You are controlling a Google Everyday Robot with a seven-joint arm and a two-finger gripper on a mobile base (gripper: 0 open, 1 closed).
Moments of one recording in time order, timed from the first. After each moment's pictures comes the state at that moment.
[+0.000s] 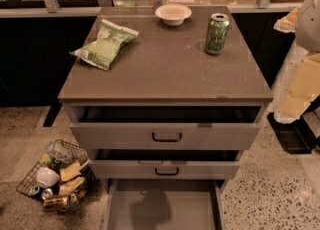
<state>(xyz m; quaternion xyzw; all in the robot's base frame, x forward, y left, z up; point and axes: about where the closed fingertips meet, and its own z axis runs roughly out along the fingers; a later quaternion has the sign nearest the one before) 0.438 -0.214 0.986 -0.60 0.78 -0.05 0.17</state>
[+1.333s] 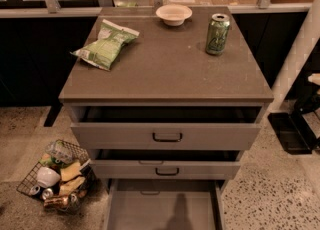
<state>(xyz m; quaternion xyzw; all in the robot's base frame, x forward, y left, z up) 0.362 -0.290 0.923 -0.69 0.71 -0.11 0.12</state>
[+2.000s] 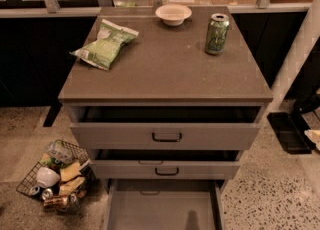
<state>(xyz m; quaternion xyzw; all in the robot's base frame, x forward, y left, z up) 0.308 -0.308 0.823 -0.67 0.72 -0.11 0.12</state>
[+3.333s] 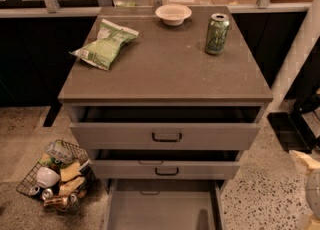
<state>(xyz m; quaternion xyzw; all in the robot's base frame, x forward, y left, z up) 0.327 -0.315 0.720 -0.62 0.77 -0.10 0.16</state>
